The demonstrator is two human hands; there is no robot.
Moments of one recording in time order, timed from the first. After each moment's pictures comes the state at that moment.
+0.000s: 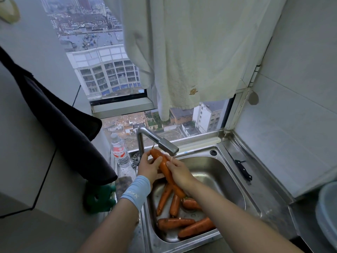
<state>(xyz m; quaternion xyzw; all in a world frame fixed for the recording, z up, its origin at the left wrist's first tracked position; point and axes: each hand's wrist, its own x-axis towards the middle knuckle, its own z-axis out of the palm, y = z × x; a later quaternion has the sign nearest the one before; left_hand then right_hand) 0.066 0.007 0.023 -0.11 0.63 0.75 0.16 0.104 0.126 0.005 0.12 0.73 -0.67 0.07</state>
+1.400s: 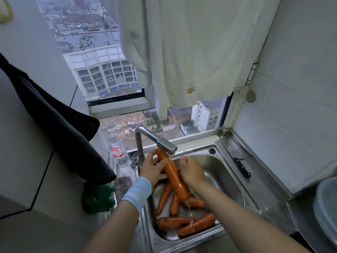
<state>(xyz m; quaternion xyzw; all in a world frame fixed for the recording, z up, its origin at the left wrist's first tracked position) 0.074 0.010 0.019 -0.06 0.65 0.73 0.20 0.108 0.155 0.005 0.20 0.88 -0.43 -0.04</state>
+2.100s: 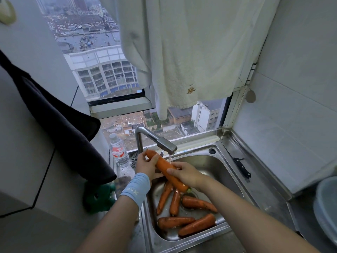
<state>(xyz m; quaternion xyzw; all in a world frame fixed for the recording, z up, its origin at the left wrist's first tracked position) 0.062 0.003 0.025 -0.17 0.63 0.74 0.16 0.114 0.160 0.011 0.07 0.79 -0.58 0.17</state>
